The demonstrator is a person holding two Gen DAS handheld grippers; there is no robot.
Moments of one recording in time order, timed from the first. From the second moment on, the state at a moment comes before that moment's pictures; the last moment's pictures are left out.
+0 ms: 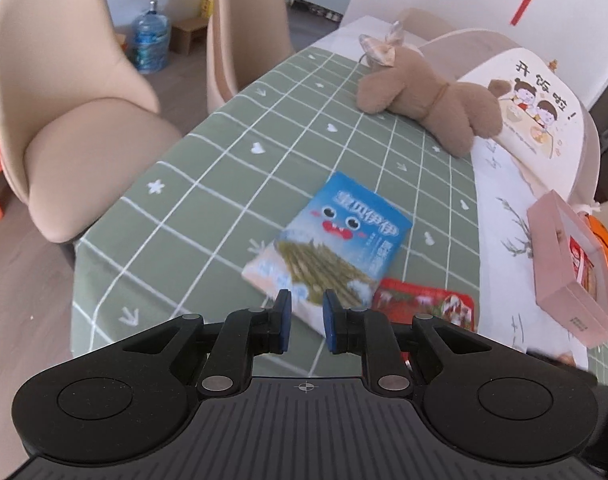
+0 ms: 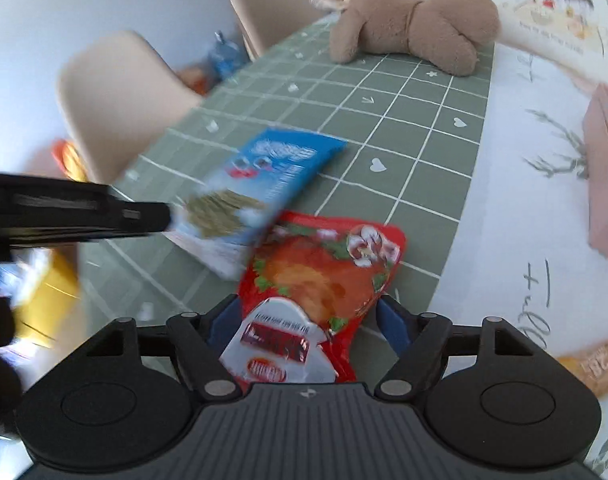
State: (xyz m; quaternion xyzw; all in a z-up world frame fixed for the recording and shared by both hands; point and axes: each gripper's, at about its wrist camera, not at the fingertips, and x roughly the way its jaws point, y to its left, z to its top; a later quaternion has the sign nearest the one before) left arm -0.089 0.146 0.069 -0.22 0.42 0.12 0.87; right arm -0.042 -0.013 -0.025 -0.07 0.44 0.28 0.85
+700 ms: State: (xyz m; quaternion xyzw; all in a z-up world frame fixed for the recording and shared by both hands) left arm -0.010 0.050 0.056 -0.11 0.46 -0.12 0.87; right arm -0.083 -0.174 -0.017 -0.04 0.48 0.12 0.87
